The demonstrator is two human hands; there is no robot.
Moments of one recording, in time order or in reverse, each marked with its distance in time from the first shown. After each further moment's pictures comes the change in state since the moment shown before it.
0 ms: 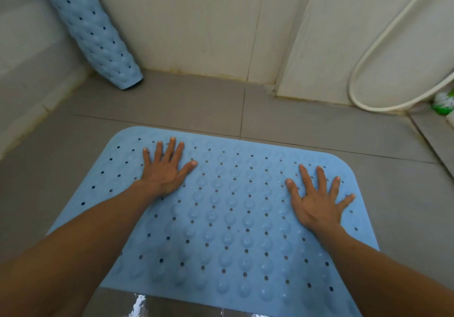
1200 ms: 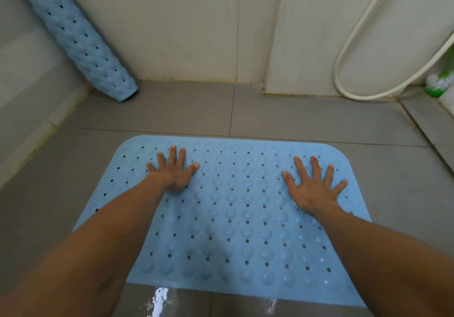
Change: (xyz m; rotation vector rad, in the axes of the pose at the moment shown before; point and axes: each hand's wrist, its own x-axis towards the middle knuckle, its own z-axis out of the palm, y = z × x) left_hand -0.004 0.052 -0.022 0.049 -0.300 -0.150; right_hand 0.014 0.022 -0.024 0.005 -0.168 -0.016
